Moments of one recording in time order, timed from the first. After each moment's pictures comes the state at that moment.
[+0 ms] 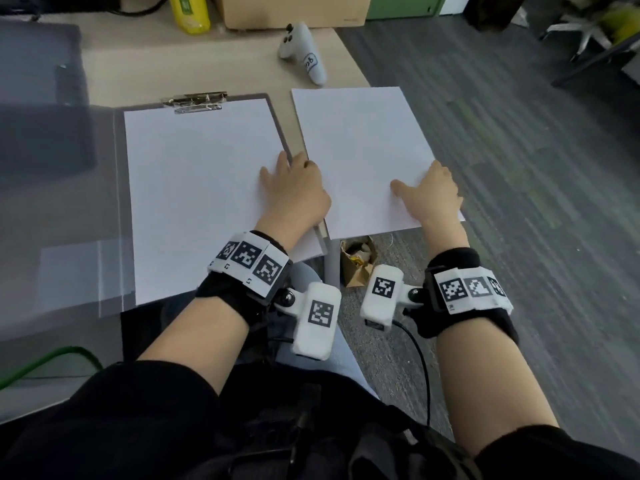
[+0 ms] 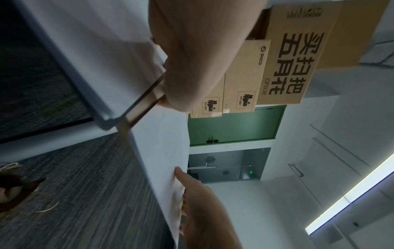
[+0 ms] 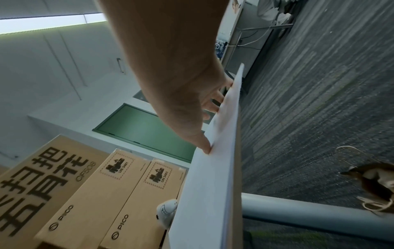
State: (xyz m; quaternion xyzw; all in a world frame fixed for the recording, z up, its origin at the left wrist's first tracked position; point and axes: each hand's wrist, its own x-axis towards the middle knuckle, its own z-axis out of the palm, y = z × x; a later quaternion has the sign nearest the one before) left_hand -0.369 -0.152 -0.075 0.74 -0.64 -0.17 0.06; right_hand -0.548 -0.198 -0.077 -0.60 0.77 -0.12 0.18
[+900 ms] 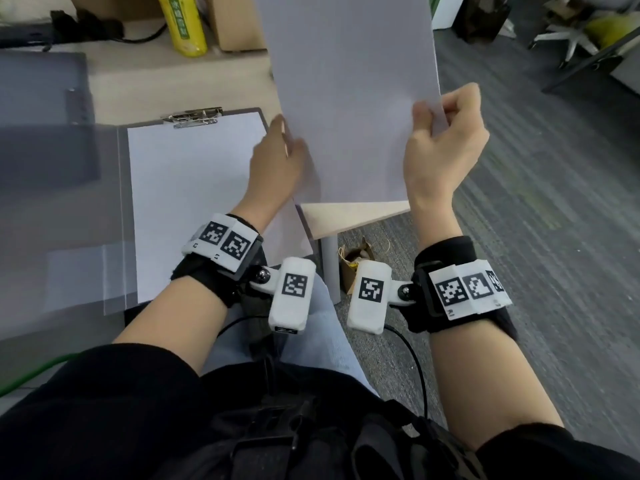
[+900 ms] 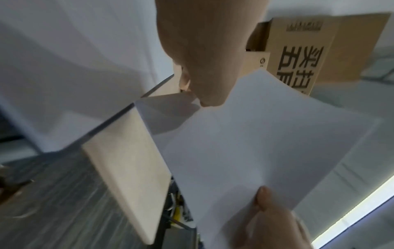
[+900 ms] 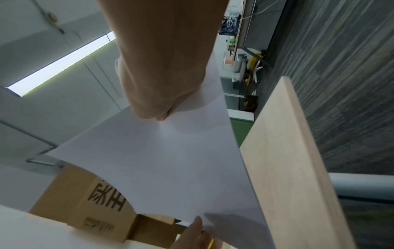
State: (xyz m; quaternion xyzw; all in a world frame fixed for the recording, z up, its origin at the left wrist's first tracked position) left_hand -0.353 -0.158 -0.054 0.68 -0.52 -0.25 0.45; right_hand -0.525 -0.170 -0.009 -0.57 0.56 -0.60 0.08
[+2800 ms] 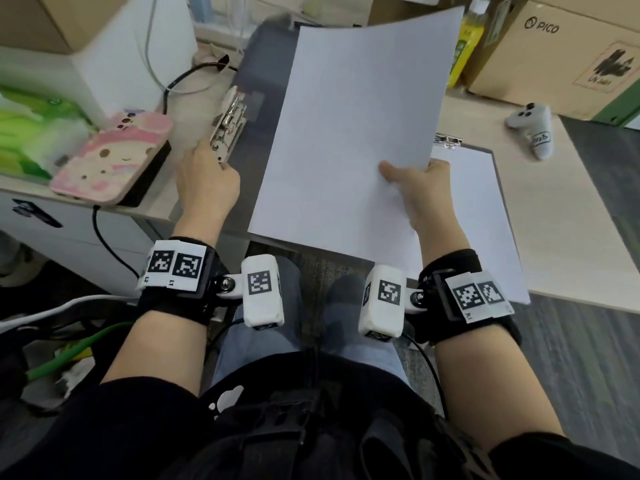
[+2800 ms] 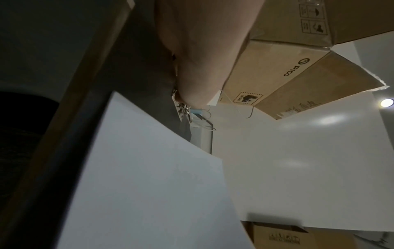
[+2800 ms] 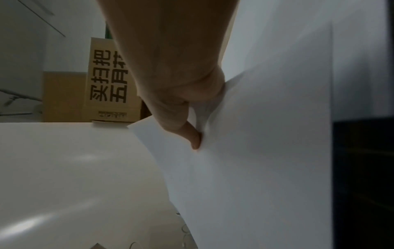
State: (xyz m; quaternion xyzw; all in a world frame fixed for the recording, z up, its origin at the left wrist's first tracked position) left_hand -0.052 0.085 -0.068 0.91 -0.22 -0.01 0.34; right_hand -0.251 -0.079 -0.040 -0.59 0.44 -0.34 0.59
